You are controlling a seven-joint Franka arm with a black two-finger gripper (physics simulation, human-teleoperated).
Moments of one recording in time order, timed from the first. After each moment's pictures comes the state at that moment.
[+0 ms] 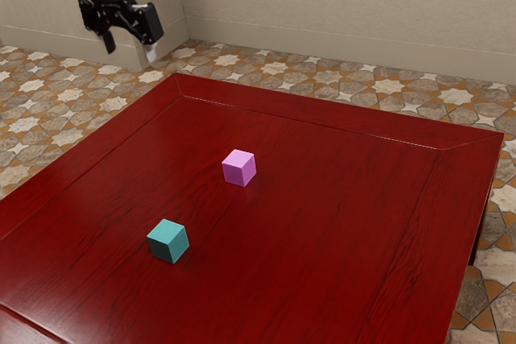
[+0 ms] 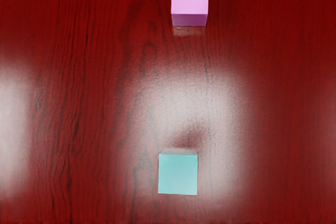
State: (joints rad) arm 0.03 -0.01 -0.03 -1.42 0.05 1.50 -0.02
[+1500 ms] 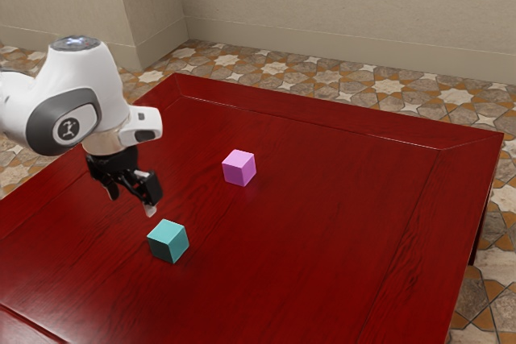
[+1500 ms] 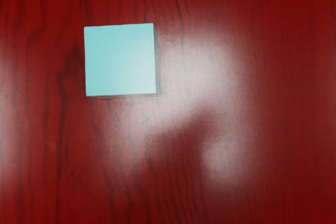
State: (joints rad) arm 0.04 -0.42 -0.11 -2.44 0.00 2.06 -0.03
